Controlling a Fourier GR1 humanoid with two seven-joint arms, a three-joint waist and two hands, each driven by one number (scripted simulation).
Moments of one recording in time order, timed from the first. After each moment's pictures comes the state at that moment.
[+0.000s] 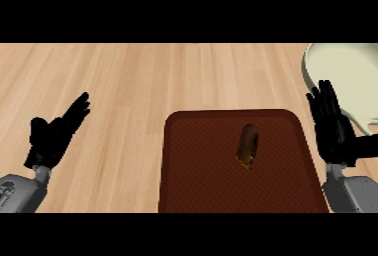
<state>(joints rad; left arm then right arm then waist) -0.21 0.60 -0.33 -1.33 0.37 0.17 0.05 -0.18 -0.34 0.09 -1.38 -0.41 -0.23 -0.18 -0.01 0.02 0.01</state>
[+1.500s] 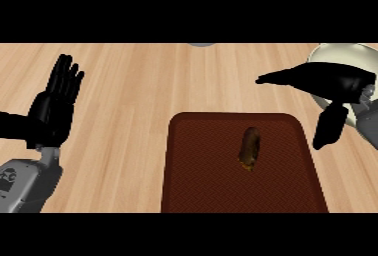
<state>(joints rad) -0.30 0.43 -0.16 -1.50 0.40 0.31 -0.04 -0.80 -0.80 0.55 -1.40 0.14 0.68 0.17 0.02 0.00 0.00</state>
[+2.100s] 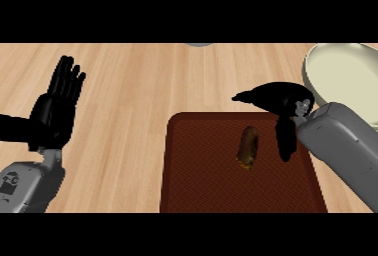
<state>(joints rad) -0.28 0.39 -0.13 -1.53 0.35 0.30 -0.02 -0.79 -0.55 0.58 -1.35 0.26 0.79 0.44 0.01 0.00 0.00</state>
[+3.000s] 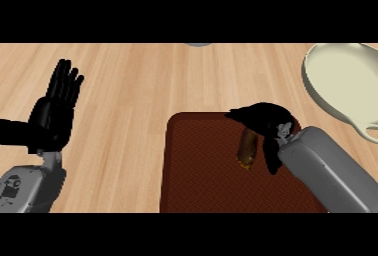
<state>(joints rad) -0.25 0.32 -0.05 -1.52 0.27 0.23 -0.02 -0.62 -0.41 0.53 -1.34 0.58 0.78 0.32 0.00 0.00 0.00</state>
